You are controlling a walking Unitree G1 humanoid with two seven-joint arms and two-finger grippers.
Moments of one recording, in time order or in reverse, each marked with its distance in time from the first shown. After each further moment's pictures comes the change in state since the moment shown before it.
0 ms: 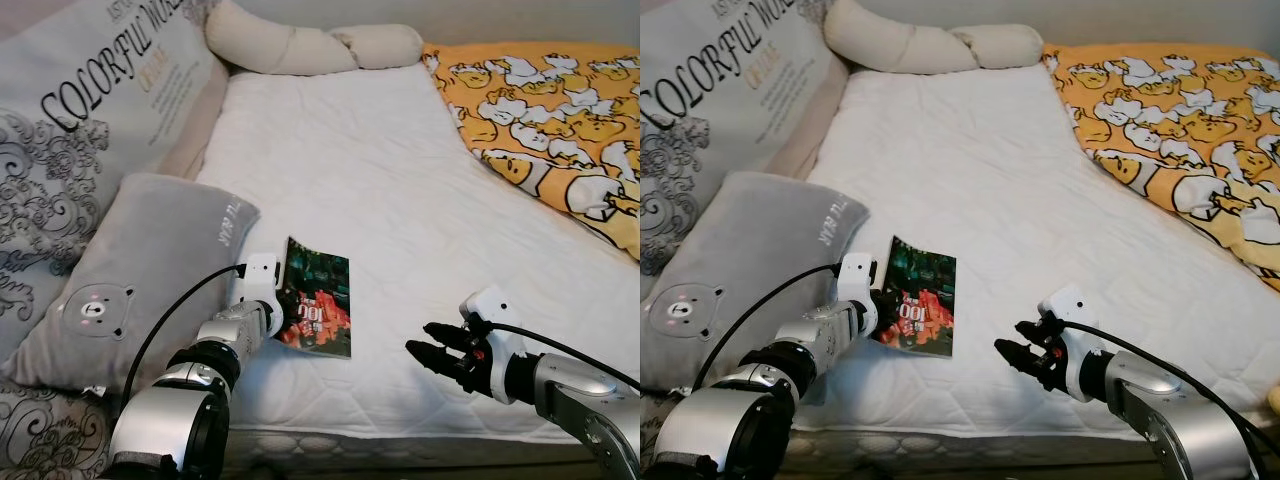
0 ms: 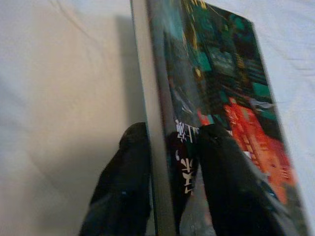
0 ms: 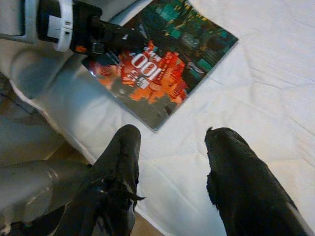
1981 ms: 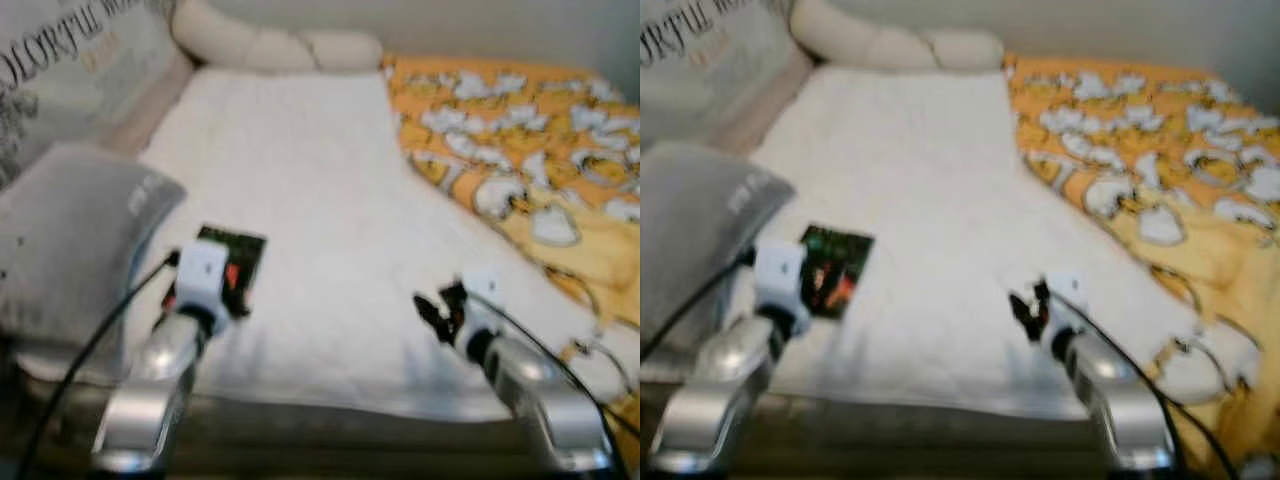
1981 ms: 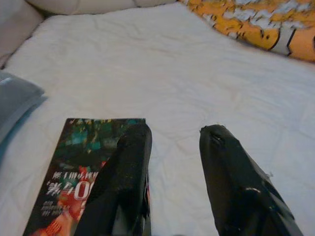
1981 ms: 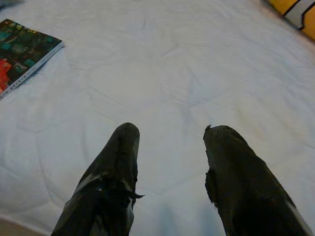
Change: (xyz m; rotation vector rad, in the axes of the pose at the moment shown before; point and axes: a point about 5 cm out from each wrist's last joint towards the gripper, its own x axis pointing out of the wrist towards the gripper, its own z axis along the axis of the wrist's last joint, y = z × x) left arm -0.114 0.019 0.026 0.281 -0.455 0.083; right arm 0.050 -0.023 -0.002 0.111 -0.165 -0.407
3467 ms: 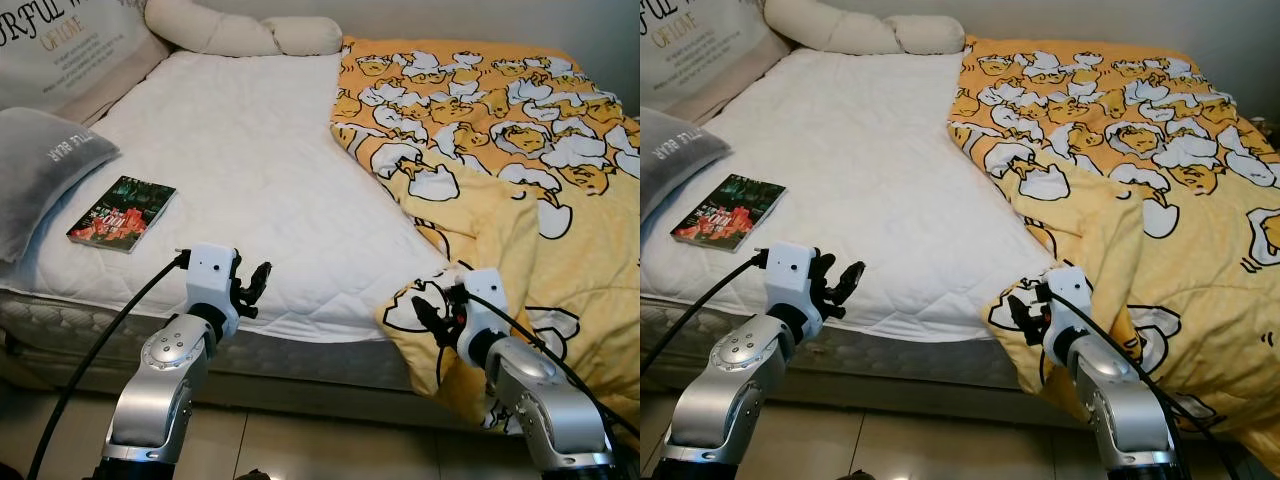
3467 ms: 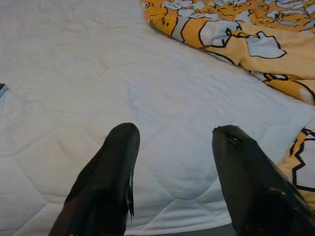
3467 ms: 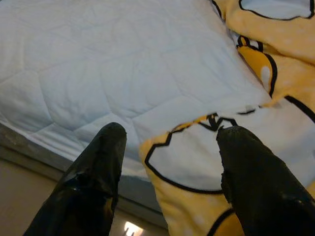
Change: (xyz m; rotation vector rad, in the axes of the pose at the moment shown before) left arm 0.006 -0.012 0.000 -0.078 0.012 -0.064; right arm 0.000 -0.005 -0.001 -0.003 0.009 -0.018
